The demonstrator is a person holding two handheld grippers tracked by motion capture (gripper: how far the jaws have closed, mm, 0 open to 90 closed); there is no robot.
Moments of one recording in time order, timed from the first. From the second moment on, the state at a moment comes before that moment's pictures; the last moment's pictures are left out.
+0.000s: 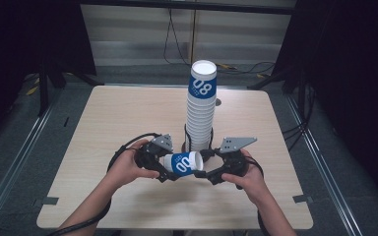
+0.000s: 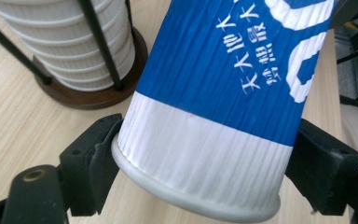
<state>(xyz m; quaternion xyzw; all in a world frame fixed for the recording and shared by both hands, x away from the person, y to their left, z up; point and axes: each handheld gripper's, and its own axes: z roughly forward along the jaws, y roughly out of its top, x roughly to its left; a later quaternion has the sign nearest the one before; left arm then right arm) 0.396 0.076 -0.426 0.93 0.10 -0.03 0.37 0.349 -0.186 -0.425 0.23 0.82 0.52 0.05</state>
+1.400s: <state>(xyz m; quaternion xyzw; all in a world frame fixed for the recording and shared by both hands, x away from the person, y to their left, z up) 0.395 0.065 -0.411 0.97 0.06 0.01 0.23 0.348 -0.179 -0.431 0.21 0.87 0.45 0.05</state>
